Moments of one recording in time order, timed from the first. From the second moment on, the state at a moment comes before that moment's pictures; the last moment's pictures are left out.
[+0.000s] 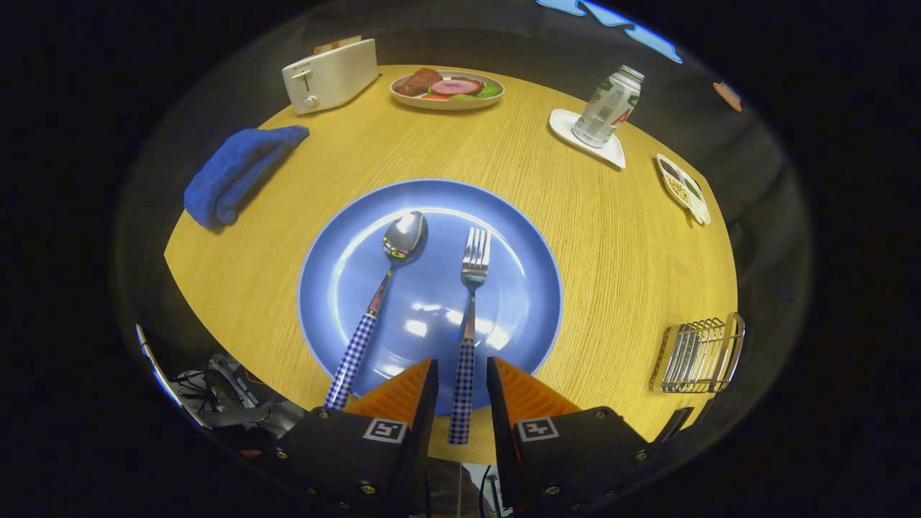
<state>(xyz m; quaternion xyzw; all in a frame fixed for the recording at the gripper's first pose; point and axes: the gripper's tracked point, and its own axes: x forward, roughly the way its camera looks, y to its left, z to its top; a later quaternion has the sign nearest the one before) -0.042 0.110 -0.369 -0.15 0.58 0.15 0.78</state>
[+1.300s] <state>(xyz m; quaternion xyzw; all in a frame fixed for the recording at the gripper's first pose) -0.056 0.030 -0.276 -0.19 0.70 0.25 0.64</state>
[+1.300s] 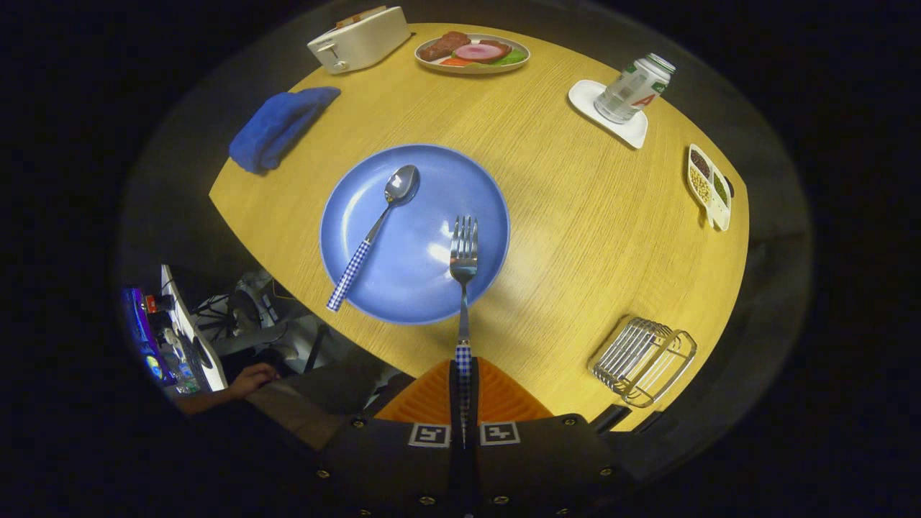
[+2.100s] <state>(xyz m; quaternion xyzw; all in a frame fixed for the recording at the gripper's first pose) -0.067 -0.143 -0.191 -0.19 0.76 0.19 0.59</state>
